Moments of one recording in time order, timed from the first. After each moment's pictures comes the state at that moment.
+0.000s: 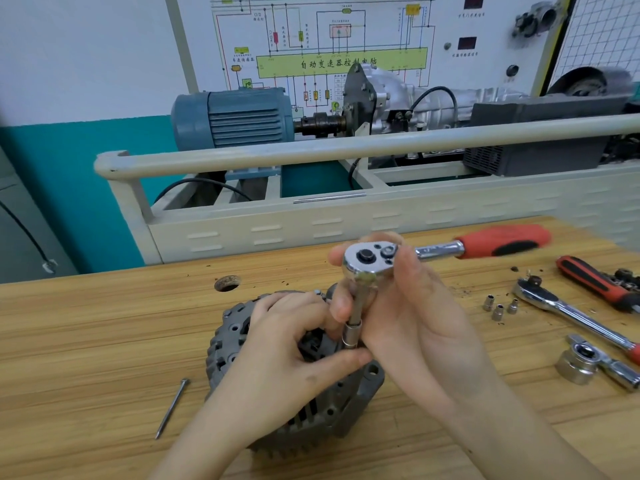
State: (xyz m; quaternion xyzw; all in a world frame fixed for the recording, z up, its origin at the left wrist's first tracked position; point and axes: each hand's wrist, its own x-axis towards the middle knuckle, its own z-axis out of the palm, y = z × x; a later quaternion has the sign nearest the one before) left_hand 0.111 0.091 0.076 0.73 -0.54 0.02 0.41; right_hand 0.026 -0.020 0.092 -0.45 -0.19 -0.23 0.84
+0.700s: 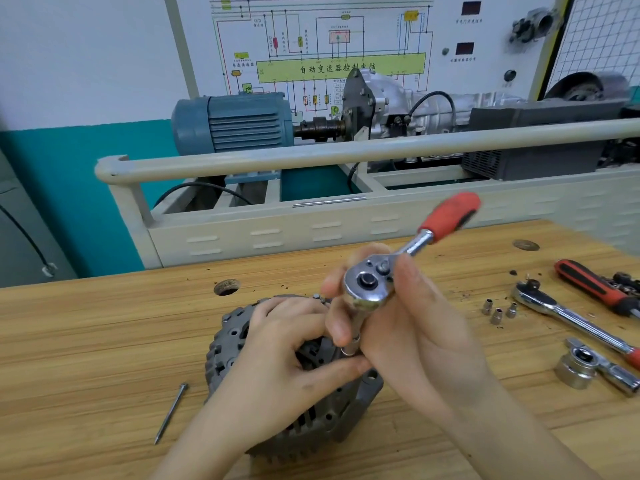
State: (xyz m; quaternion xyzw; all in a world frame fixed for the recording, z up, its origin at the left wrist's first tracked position) left_hand 0.108 0.092 0.079 0.71 -0.57 0.02 0.41; right_hand 0.022 -0.016 0.096 -0.46 -0.21 -0.19 0.84
